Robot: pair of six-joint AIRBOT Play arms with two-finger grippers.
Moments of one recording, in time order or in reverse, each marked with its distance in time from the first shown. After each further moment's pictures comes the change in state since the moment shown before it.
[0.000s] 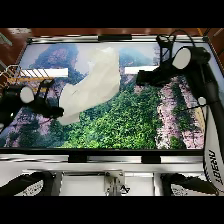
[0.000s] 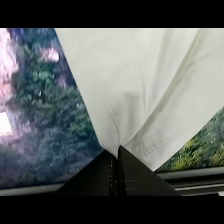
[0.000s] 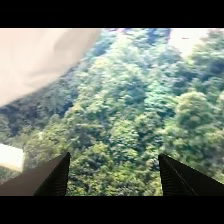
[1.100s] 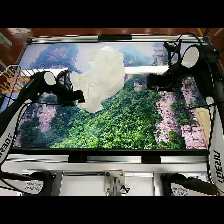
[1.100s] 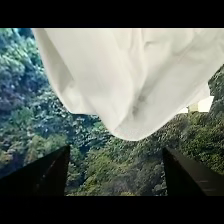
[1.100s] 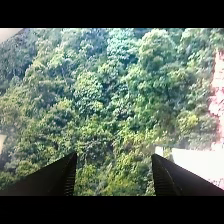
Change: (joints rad) left arm -0.044 -0.480 0.396 -0.297 0.117 -0.185; right arm -0.094 0.035 0.000 -0.074 0.172 0.012
